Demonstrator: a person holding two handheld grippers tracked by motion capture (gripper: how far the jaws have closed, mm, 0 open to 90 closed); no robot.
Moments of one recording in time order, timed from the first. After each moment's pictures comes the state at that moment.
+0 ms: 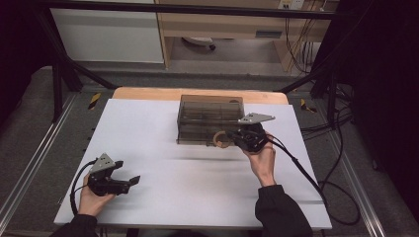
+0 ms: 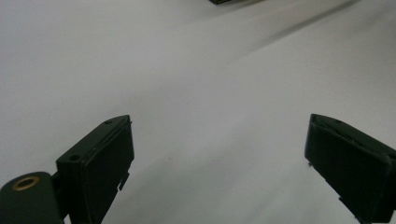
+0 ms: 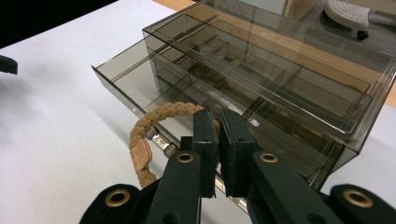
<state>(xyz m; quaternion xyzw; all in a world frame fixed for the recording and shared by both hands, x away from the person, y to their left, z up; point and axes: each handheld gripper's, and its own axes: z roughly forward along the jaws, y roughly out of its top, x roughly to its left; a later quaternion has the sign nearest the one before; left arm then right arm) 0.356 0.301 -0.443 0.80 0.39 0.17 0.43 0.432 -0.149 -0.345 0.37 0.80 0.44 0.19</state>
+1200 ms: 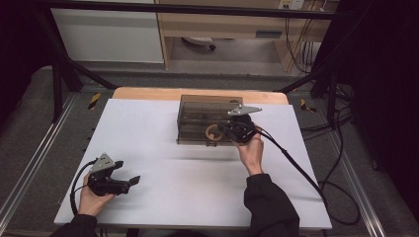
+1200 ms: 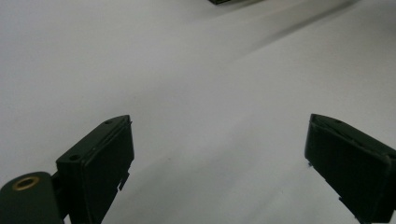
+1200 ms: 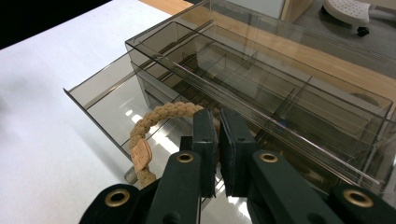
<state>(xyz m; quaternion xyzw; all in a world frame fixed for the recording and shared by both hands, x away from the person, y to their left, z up) 0.356 0.301 -0.443 0.80 0.39 0.17 0.43 0.465 -0.125 -0.353 0.38 0.80 0.43 0.18</state>
